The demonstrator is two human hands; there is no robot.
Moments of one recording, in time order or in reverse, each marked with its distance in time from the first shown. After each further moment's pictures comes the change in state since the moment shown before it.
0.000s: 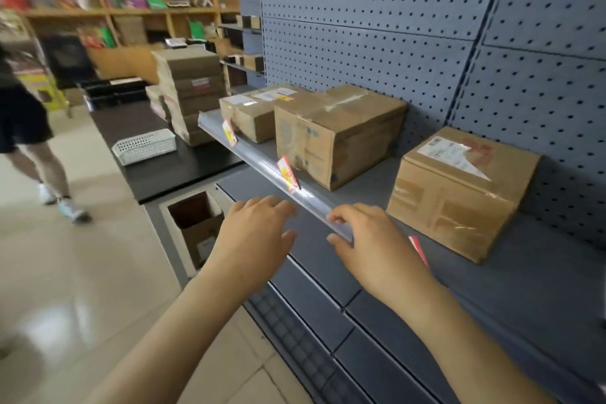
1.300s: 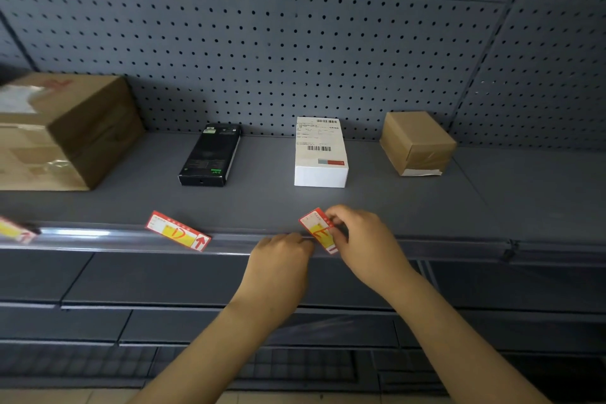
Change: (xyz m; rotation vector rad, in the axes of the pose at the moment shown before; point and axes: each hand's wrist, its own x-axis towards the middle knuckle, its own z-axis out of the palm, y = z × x) left_hand -0.168 0.488 0.091 -0.207 -0.218 0.826; right_hand -0.423 0.227 -0.219 -0.172 0.251 0.722
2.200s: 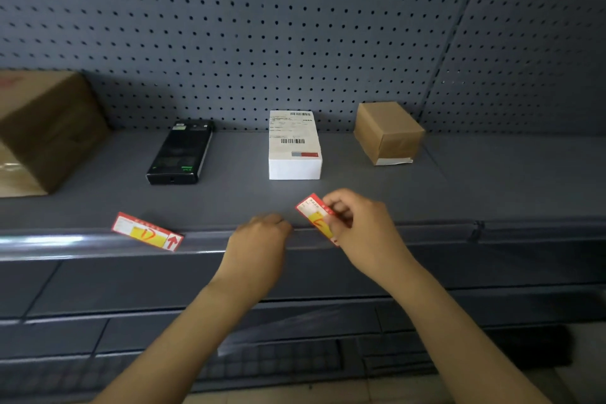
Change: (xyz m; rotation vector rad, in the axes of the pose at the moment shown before) left_hand 0.019 -0.001 0.005 -0.019 0.002 0.013; right_hand -0.019 0.000 -0.030 0.255 0.113 0.119
